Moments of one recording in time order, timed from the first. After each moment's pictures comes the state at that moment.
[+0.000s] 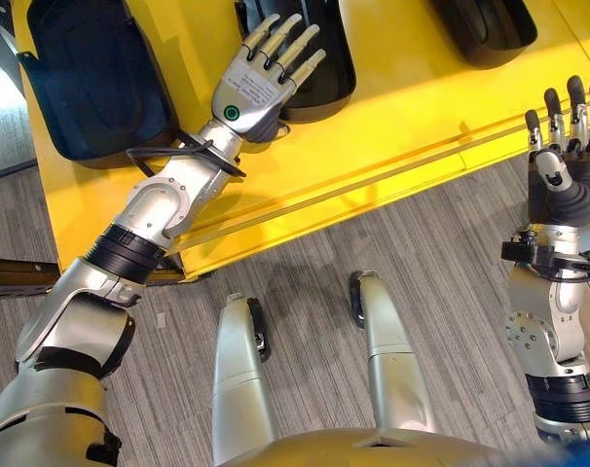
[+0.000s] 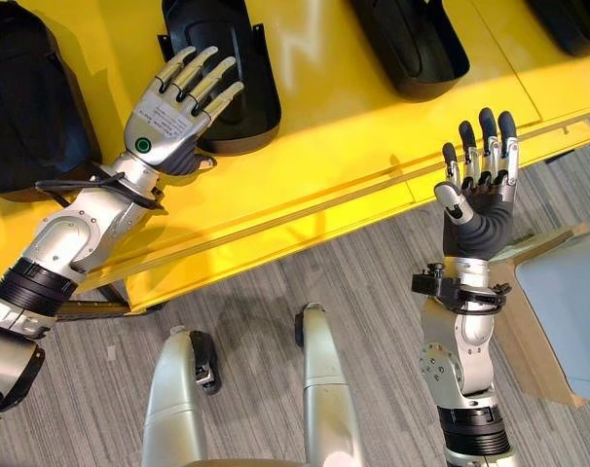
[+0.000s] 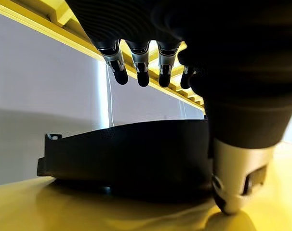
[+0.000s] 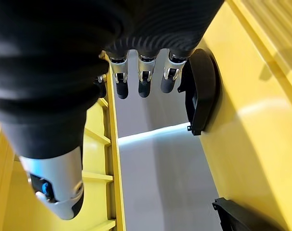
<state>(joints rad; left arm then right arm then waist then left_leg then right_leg) -0.85 0.77 -0.50 0.19 1.01 -0.10 0.44 -0.11 -0.40 -0.03 -0.29 0.72 -0.42 -0.13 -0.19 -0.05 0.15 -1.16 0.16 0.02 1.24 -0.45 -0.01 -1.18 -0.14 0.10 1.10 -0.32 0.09</state>
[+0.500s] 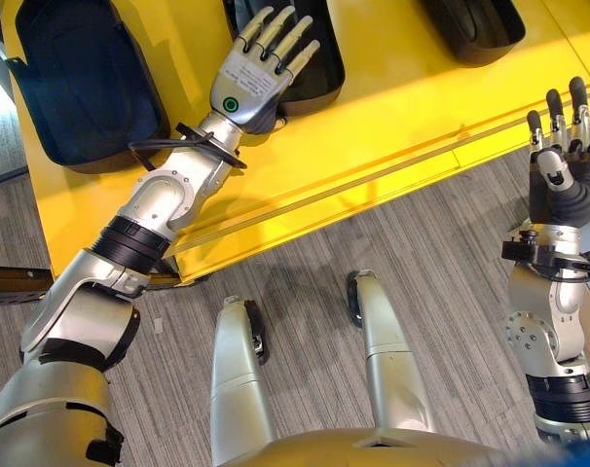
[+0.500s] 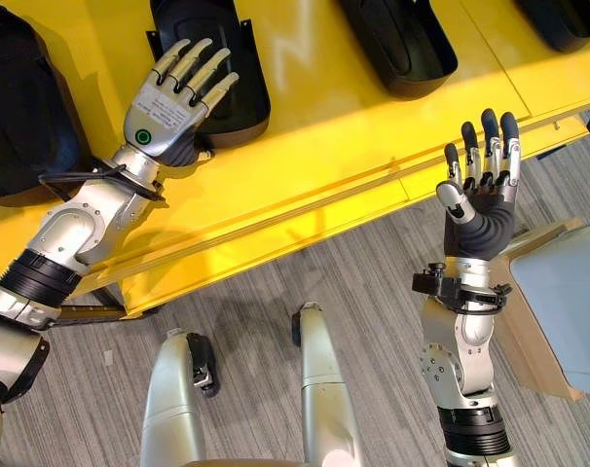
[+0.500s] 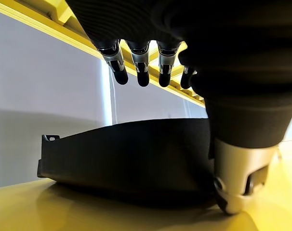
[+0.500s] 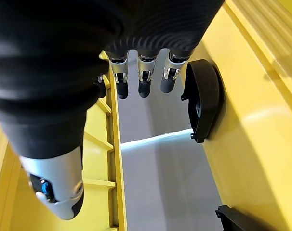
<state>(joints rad) -0.89 0.76 -0.51 0.26 1.01 -0.07 0.44 -0.11 -0.40 -0.03 -0.29 0.72 -0.42 -0.14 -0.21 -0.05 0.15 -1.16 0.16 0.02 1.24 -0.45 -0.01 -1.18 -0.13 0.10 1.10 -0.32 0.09</state>
